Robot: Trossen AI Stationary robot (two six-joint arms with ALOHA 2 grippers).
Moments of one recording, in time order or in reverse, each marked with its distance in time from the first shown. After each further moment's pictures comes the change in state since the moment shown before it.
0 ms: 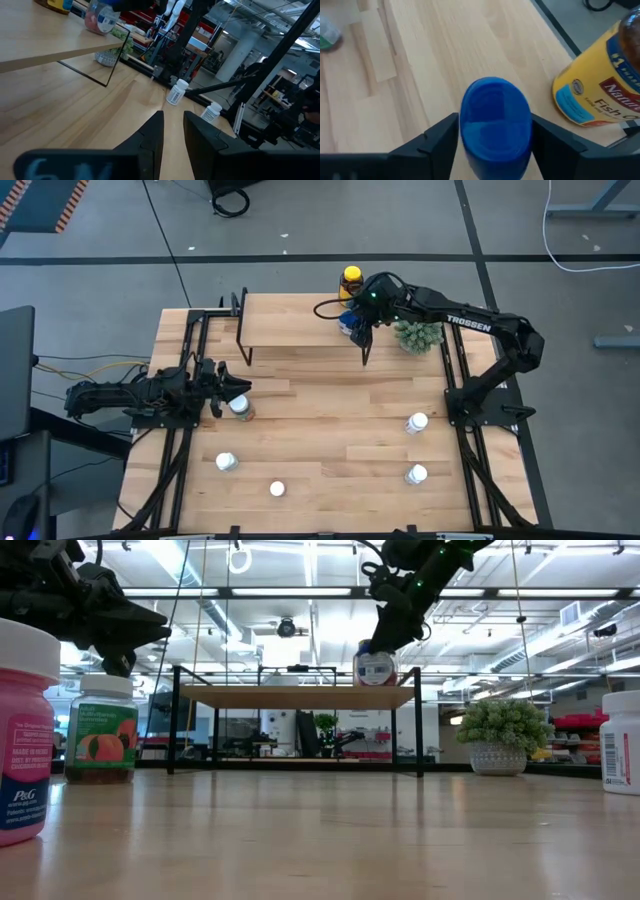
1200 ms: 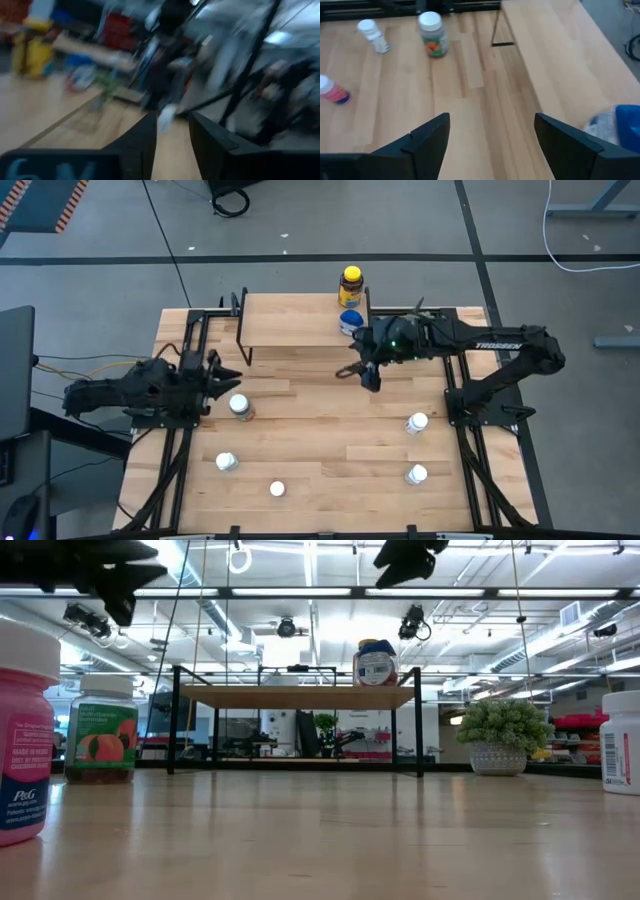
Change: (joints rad) left arm 0.000 0.069 0.247 -0.112 0.021 0.188; right arm 0.448 -0.161 0.002 -0.065 0.144 0.134
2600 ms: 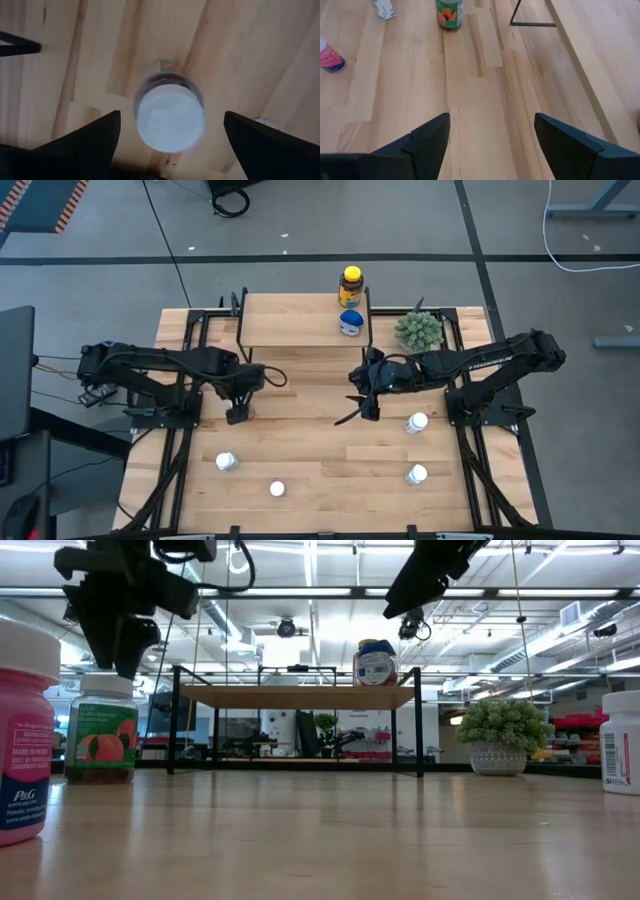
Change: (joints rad) left arm -0.022 1.133 0.735 -1.151 0.069 0.018; right arm 0.175 0.002 -0.246 0.182 0.149 0.051
